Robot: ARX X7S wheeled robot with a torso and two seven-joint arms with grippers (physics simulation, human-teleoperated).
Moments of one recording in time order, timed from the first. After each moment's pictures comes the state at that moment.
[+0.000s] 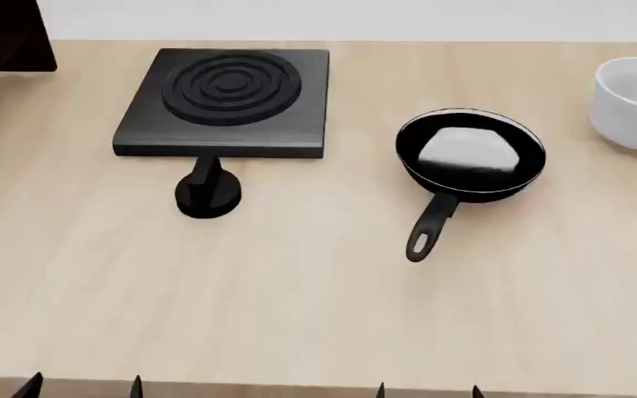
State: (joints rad) left arm 0.00 0.00 0.00 0.00 0.00 0.00 0.00; right arm 0.00 0.00 0.00 0.00 0.00 0.00 0.00
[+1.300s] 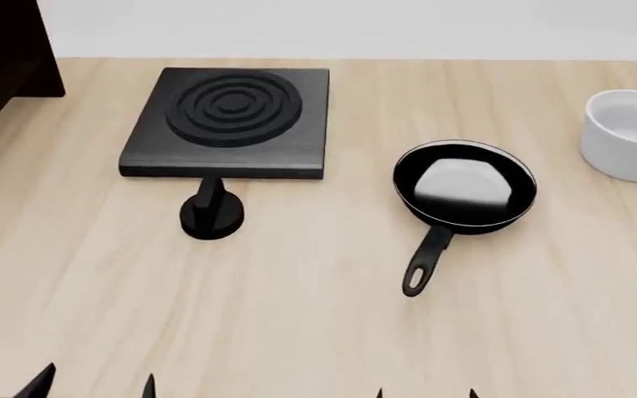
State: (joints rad) left arm 0.00 -0.11 0.14 -0.01 -0.08 0.07 -0.07; right arm 0.03 0.10 -0.13 0.07 0.06 -0.02 0.12
